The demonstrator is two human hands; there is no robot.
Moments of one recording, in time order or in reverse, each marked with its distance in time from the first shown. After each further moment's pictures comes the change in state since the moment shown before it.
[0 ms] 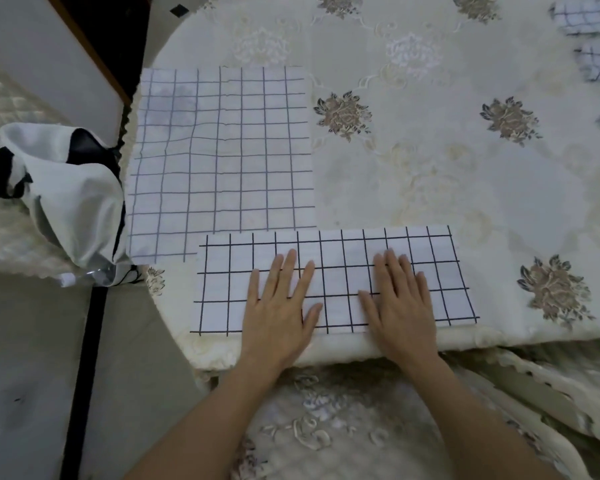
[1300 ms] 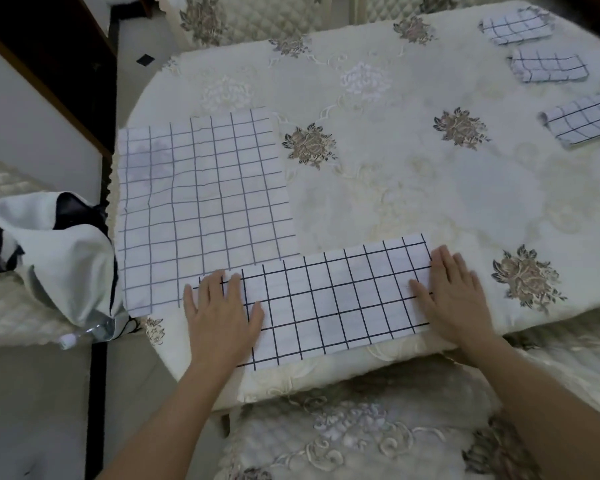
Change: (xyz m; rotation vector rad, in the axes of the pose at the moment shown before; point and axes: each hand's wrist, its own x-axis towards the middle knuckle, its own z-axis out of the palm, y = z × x) left_hand 0.029 -0.071 -0.040 0.016 0.113 -0.150; right_hand 0.019 0.091 -0.040 0.013 -0.159 0.306
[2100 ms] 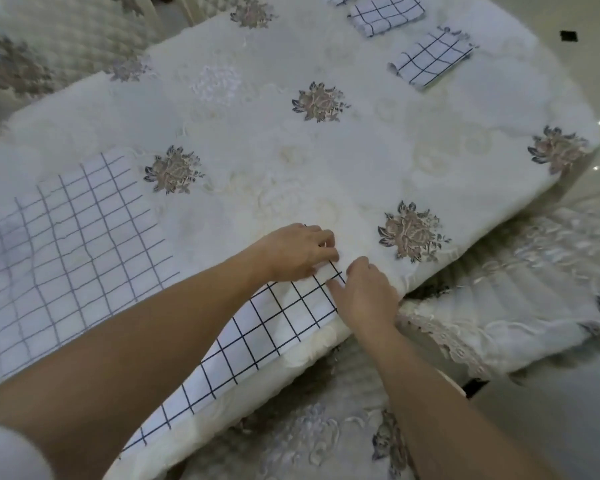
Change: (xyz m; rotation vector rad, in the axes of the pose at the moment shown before) left_hand 0.135 0.288 -0.008 0.100 -0.302 1.484; right_hand -0.023 -0.003 -0.031 0.389 -0.005 0.484
